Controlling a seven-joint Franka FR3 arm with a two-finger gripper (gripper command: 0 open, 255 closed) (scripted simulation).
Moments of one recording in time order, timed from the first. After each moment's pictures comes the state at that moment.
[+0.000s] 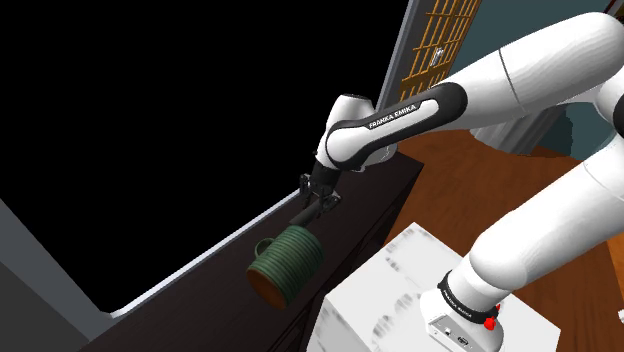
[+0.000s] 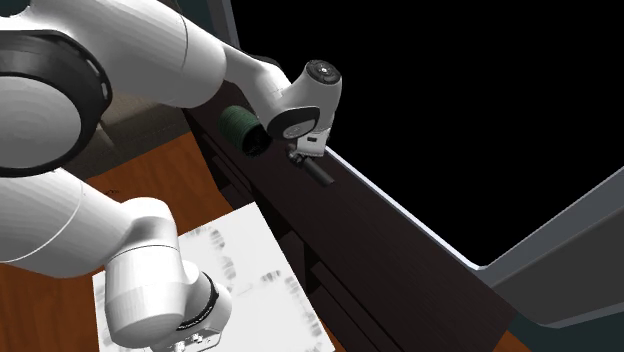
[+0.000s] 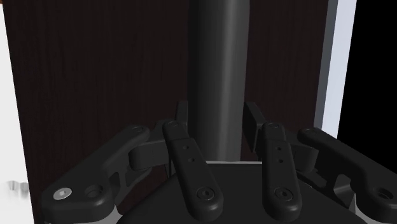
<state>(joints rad) -0.12 -0.18 0.47 -2.55 0.45 2.41 1.40</state>
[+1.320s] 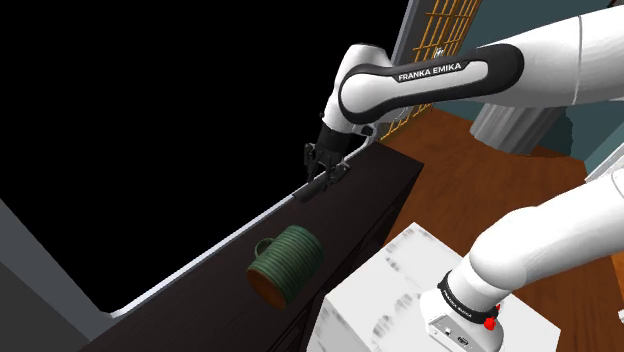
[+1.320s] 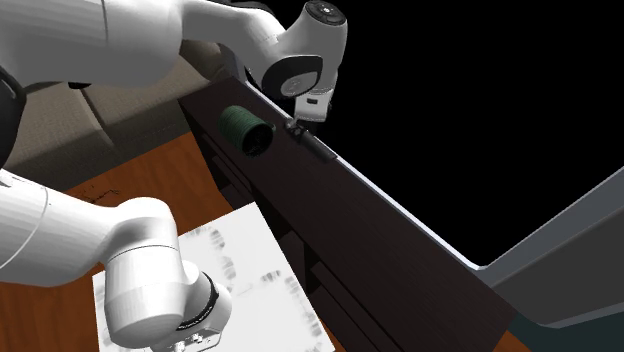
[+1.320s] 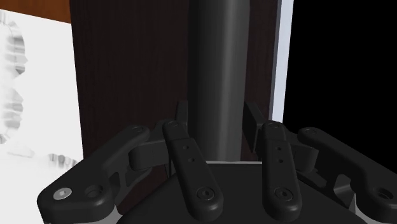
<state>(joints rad) -0.13 -0.35 0.42 -2.41 0.42 2.10 1.45</state>
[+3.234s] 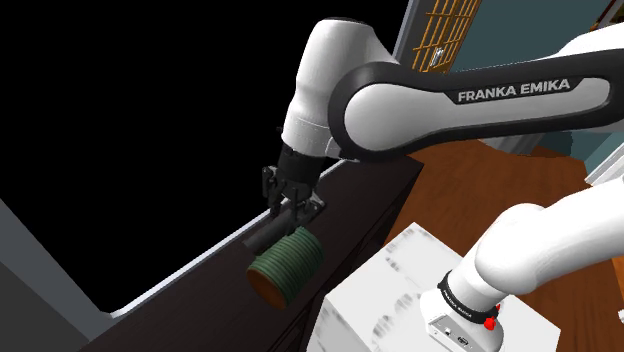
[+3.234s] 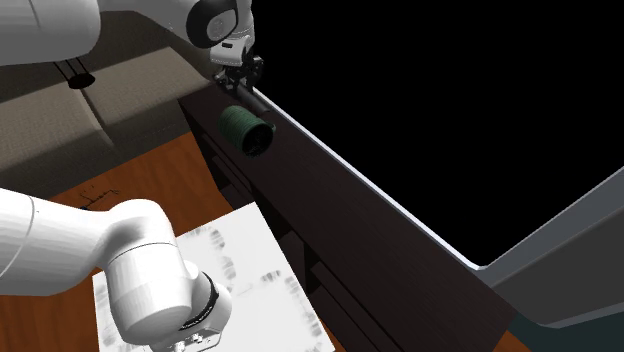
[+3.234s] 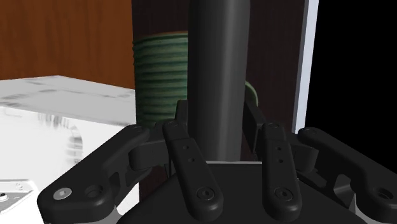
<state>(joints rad) 0.00 -0.42 0.70 -2.28 0.50 2.04 1.86</state>
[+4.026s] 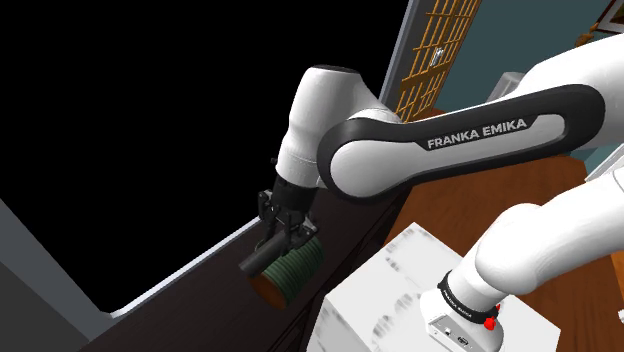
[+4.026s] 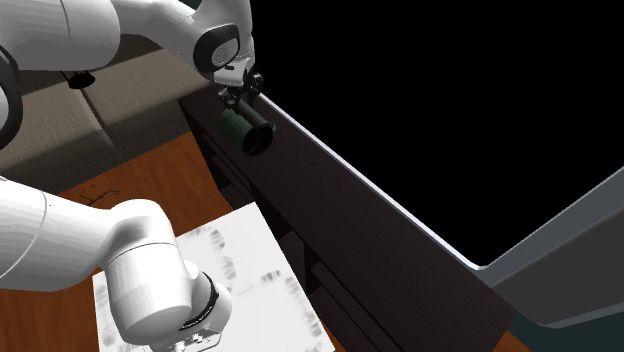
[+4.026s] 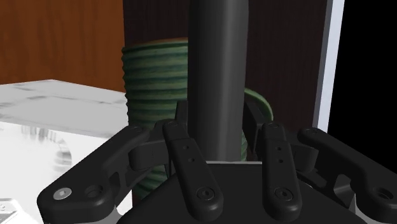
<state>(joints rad) 0.01 -0.35 0.76 -2.36 0.52 2.20 1.86</state>
